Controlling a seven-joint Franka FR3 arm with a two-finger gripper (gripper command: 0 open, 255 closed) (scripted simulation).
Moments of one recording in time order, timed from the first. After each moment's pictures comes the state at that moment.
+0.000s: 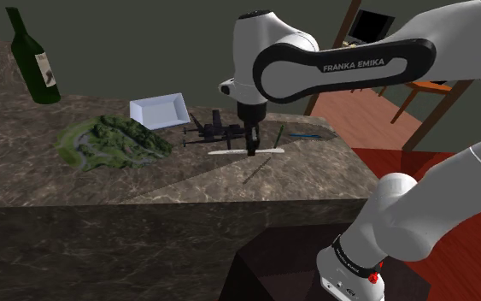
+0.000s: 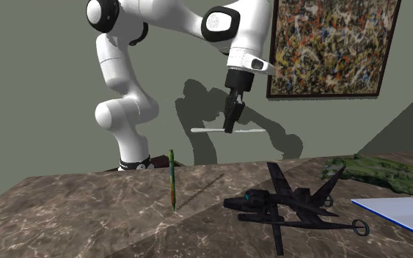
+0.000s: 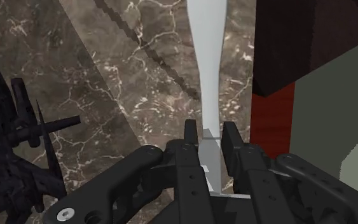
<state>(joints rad) 0.32 -0.31 0.14 -2.25 -0.07 1.77 -0.51</state>
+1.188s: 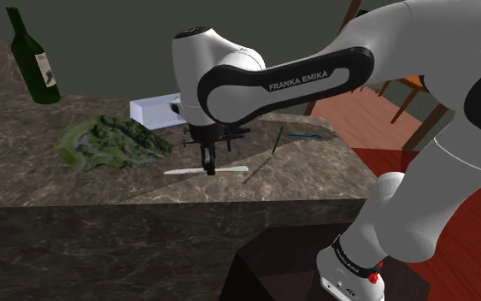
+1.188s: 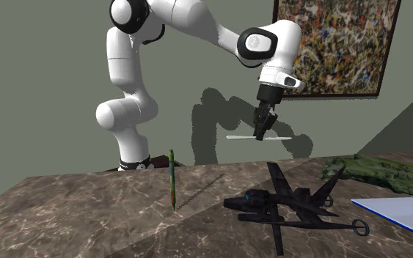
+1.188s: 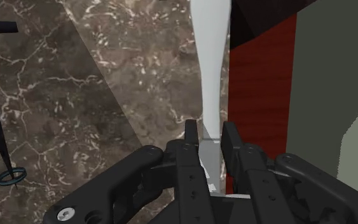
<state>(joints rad) 0.39 -0.02 0.26 -2.05 -0.07 1.83 -0.30</state>
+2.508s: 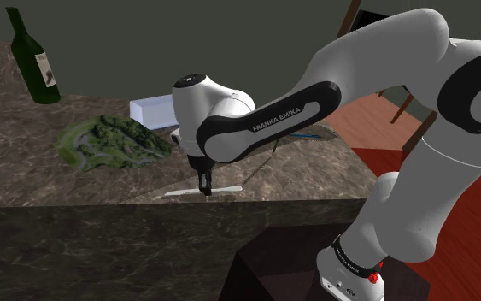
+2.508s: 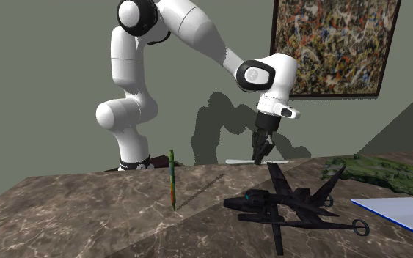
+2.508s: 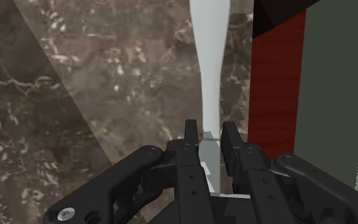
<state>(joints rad) 0.39 0.08 0.26 -2.17 -0.10 2.05 -0.26</state>
